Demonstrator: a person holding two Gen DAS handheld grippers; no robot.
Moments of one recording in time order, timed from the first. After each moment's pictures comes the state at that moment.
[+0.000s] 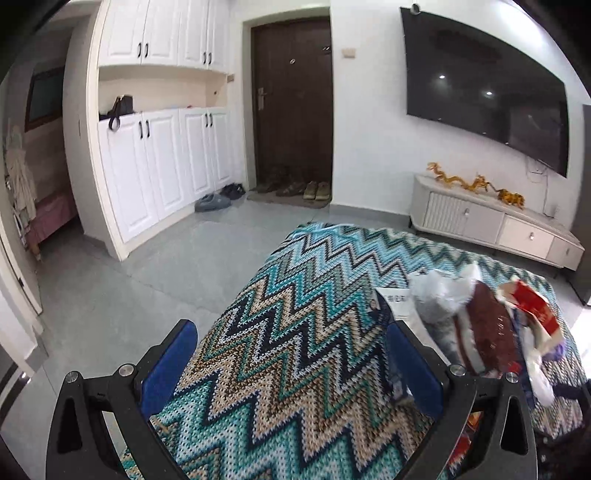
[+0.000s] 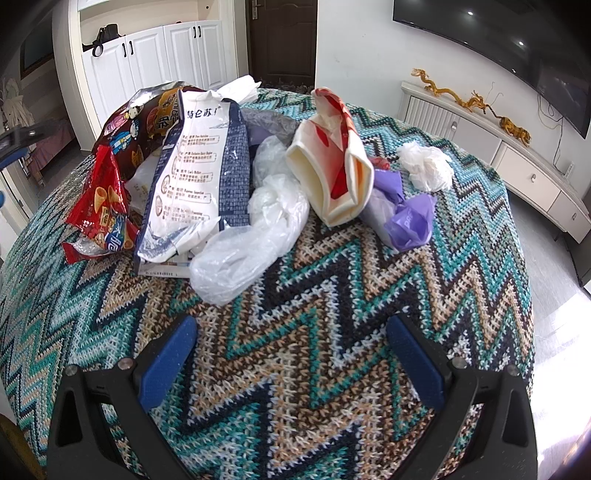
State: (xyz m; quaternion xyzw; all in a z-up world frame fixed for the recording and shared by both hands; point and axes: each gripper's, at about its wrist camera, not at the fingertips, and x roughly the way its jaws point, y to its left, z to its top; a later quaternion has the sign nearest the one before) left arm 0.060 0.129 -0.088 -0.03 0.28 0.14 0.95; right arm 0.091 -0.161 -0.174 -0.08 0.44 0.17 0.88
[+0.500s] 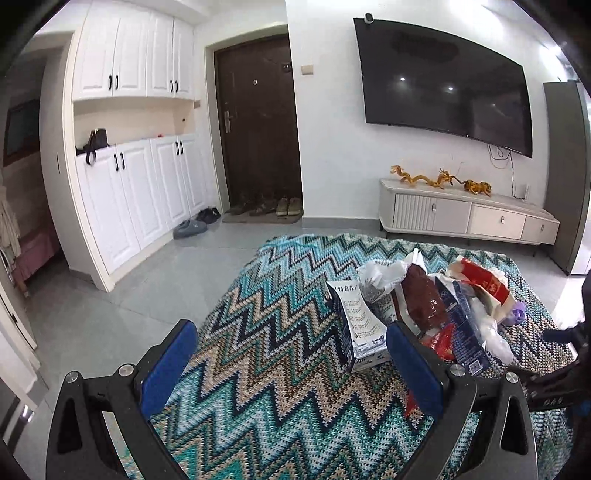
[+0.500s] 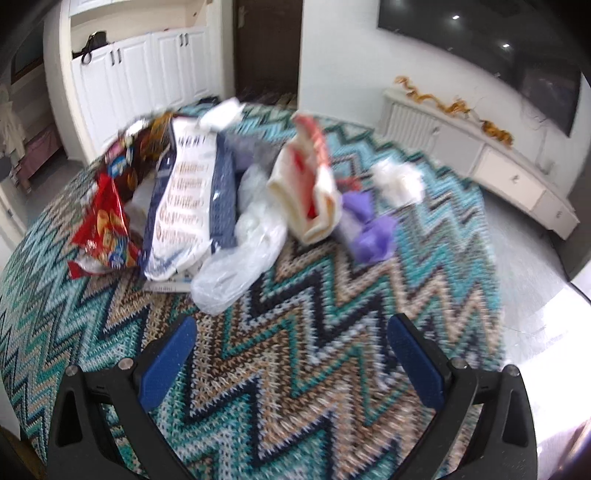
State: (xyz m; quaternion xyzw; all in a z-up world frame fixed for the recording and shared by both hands) left arm 0.012 0.092 -0.069 0.02 0.25 0.09 0.96; right arm 0.083 -0.171 -0.130 -0.08 0.40 0.11 0.91
